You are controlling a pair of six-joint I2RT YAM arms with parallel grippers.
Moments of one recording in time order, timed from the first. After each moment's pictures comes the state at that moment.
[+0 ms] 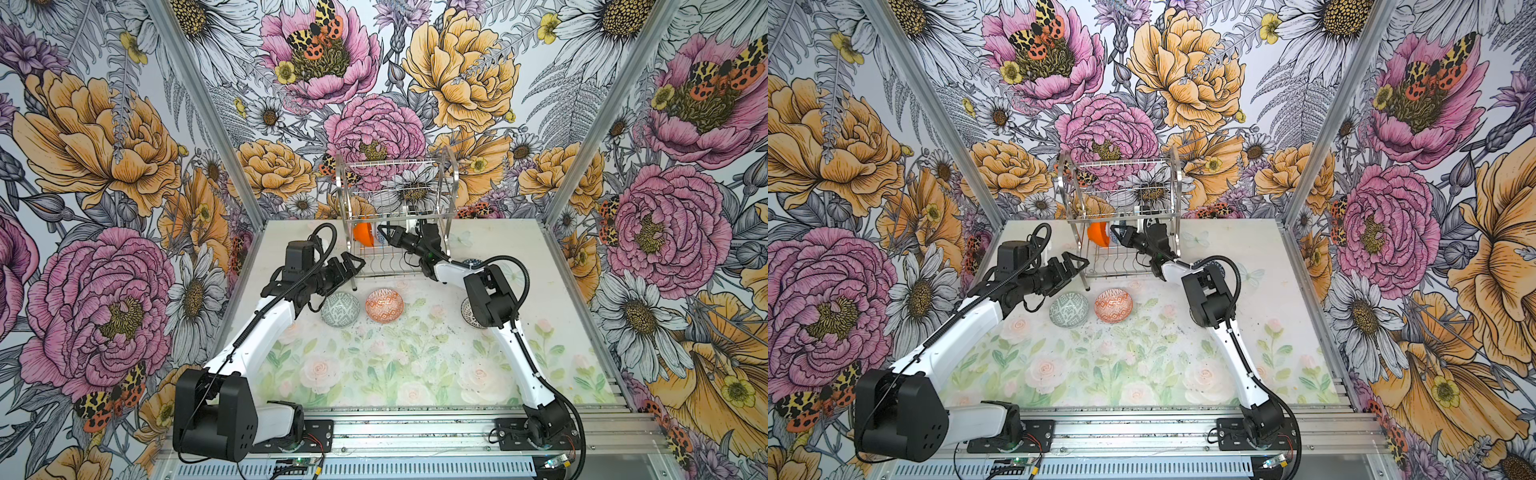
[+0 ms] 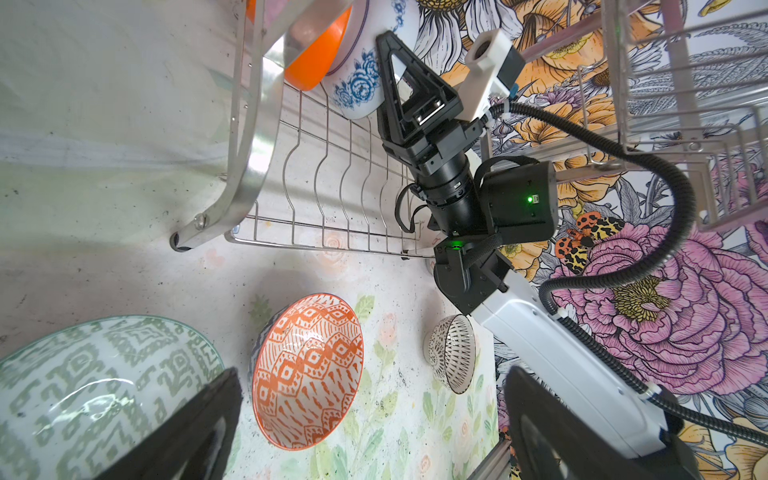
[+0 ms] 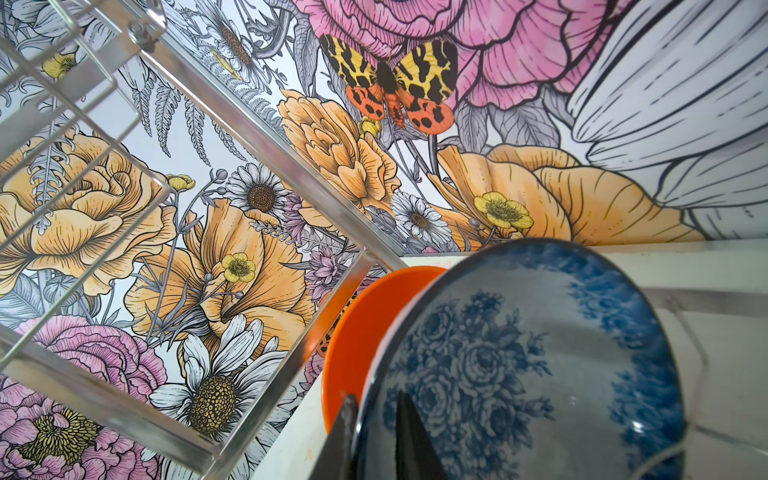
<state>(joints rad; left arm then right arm) -0.16 1.29 0.95 -0.28 0.48 -0.74 0.44 2.65 1.98 0.73 -0.56 0.86</state>
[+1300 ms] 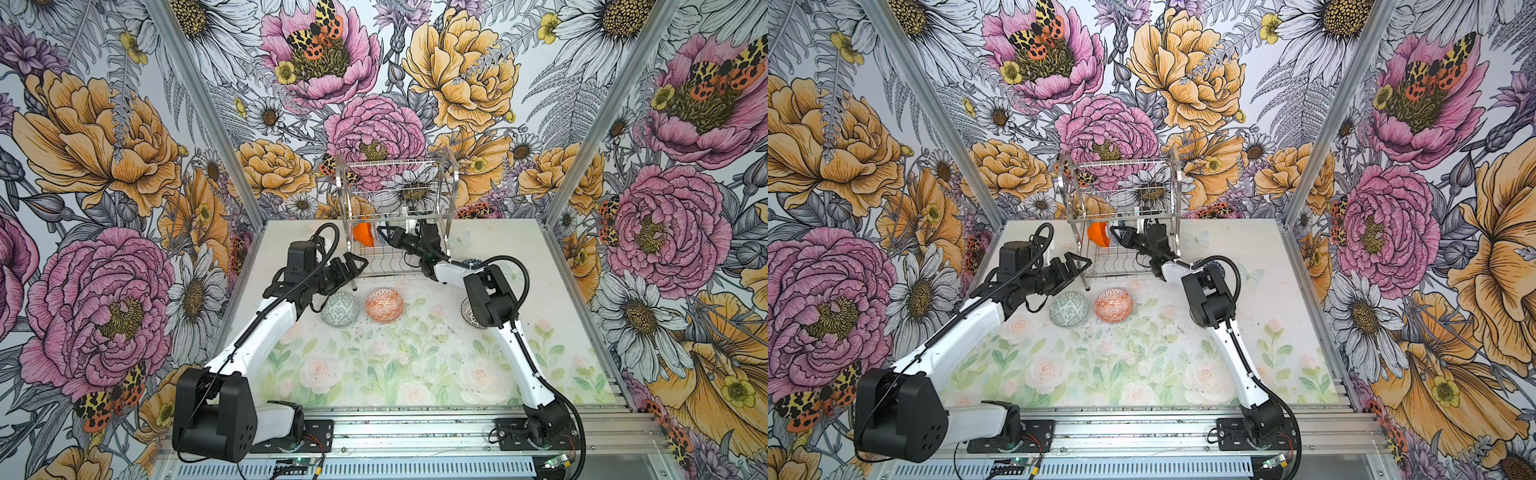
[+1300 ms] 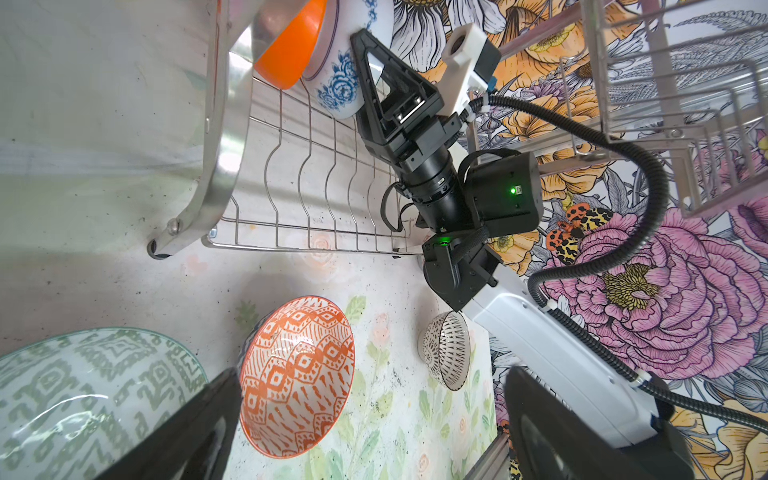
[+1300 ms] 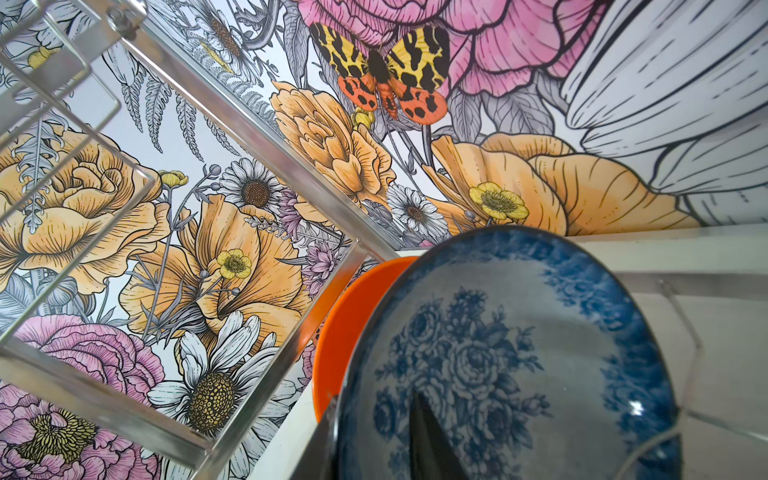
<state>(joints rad) -0.18 1.29 0.94 -0.24 0.50 -0.74 0.44 2.65 1.98 0.71 -0.57 0.86</state>
